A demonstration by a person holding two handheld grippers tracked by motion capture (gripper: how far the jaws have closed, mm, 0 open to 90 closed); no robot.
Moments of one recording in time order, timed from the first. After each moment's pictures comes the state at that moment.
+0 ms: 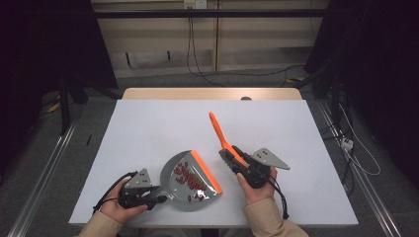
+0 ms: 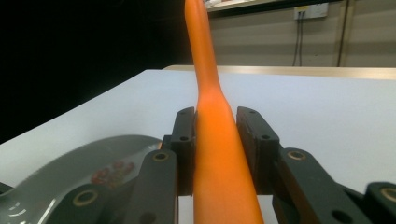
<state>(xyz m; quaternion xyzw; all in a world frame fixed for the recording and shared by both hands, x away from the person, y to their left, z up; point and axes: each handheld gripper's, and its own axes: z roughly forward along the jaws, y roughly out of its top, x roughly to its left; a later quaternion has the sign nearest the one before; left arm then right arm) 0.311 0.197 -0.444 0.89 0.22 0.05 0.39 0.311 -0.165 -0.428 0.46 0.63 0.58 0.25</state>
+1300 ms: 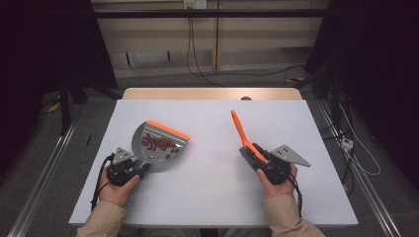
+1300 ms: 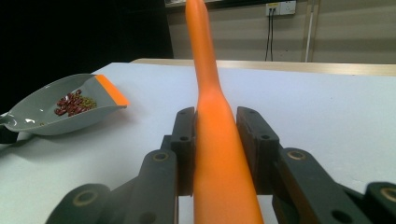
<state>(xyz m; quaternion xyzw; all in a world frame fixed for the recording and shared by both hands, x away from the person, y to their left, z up) 0.360 0.229 -0.447 0.79 0.45 0.18 0.38 0.316 -0.218 -0.432 0.48 0.63 0.55 0.27</state>
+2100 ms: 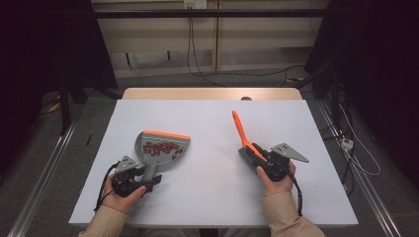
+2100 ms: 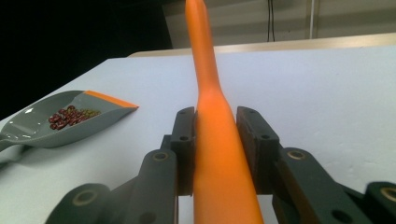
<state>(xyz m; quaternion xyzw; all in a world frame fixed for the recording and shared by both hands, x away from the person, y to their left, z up) 0.333 0.215 -0.445 0.79 0.42 0.12 0.43 0.329 -0.222 -0.444 0.51 0.62 0.55 0.24</state>
